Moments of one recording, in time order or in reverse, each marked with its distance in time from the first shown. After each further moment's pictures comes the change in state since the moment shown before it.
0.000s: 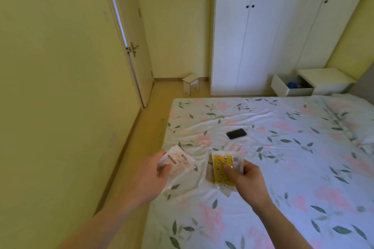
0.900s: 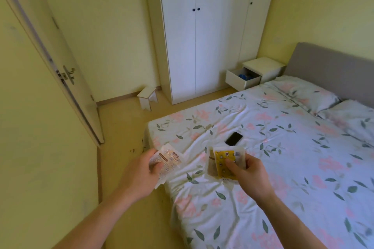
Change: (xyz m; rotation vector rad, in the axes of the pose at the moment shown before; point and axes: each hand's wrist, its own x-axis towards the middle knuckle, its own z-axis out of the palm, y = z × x) left_hand 0.371 -0.238 -0.222 0.056 -0.244 0.310; right_hand 0.195 -0.117 0.328 -0.037 0.481 0.079
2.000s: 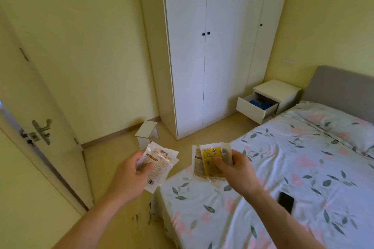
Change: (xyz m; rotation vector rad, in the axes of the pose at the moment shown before) left_hand 0.511 -0.184 -0.179 -0.284 -0.024 0.038; right_hand 0.448 -0.162 0.315 -0.084 0.002 -0.077
